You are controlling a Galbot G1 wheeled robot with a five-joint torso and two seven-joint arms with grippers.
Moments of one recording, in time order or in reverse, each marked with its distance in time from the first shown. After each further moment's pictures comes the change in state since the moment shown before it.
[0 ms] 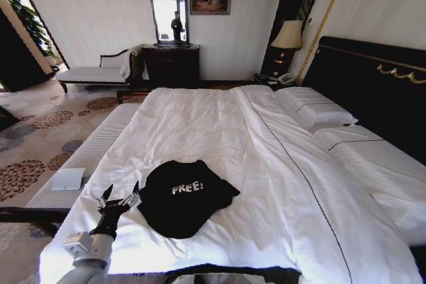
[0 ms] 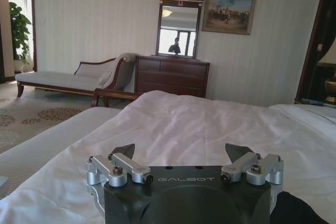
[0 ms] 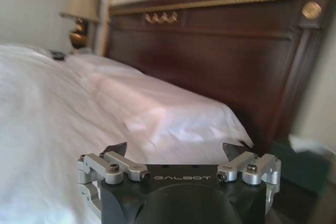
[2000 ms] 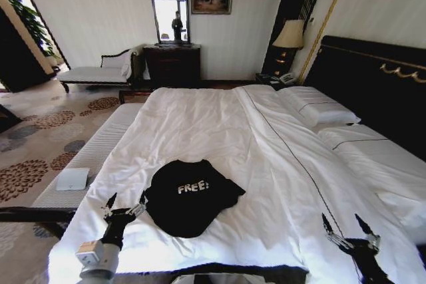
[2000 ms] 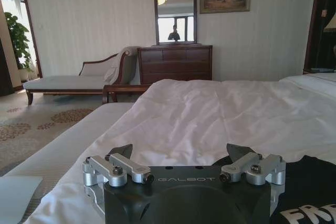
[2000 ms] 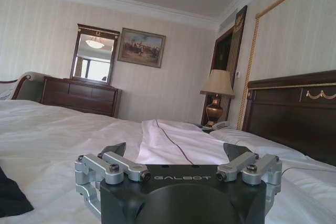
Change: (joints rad) left arm 0.062 -0.036 0.055 0.000 0.191 -0.010 -0.018; right arm -0.077 0.215 -0.432 0.606 -0.070 0.092 0.016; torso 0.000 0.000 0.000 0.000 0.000
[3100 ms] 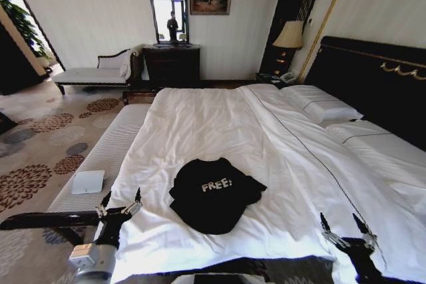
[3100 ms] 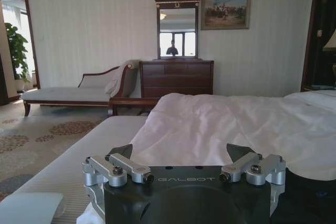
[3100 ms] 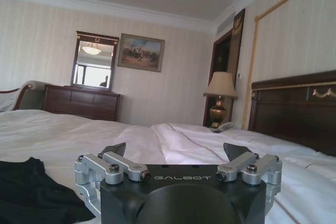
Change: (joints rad) left arm 0.007 -0.013 0.001 0.002 -0.015 -0.074 0.004; right arm 0.005 -0.025 -0.064 -0.015 0.017 0.016 0.033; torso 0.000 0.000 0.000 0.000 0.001
